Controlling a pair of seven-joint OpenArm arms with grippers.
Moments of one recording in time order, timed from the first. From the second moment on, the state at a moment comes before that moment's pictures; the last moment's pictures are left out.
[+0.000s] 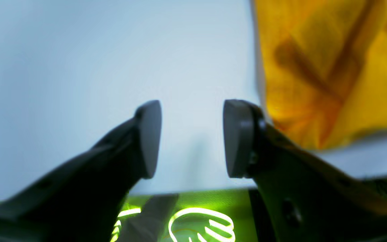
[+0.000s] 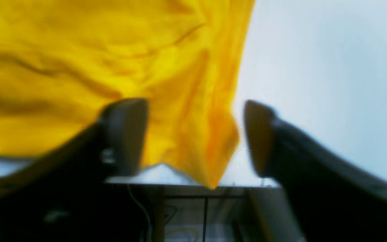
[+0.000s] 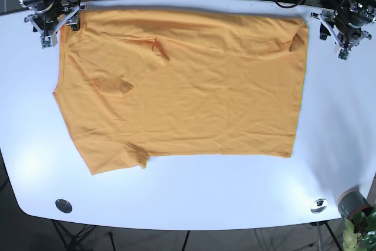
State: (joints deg) left arm 23.1 -17.1 -38.6 102.0 -15.0 -40.1 53.0; right arm -25.2 5.5 42.3 107.8 13.3 39.7 -53.8
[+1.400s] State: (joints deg) left arm -6.4 -11.4 -25.1 97.6 -15.1 -31.0 53.3; right arm 28.9 24.8 17.9 47.1 12.3 40.0 -31.1
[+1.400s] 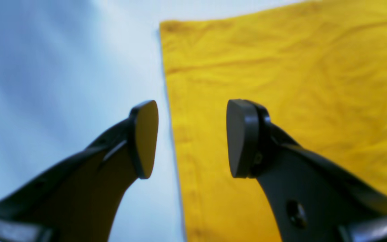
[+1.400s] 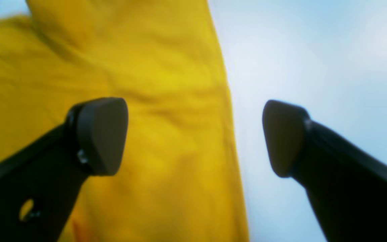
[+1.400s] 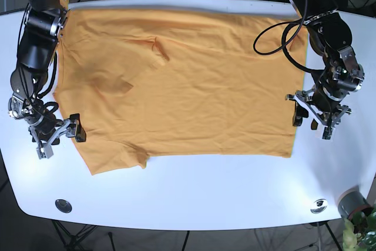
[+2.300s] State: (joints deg) left arm -15.0 -12.7 -20.8 82.1 -7.8 -23.0 53.5; right arm 32.6 22.2 10.1 26.9 13.3 39.4 -14.8
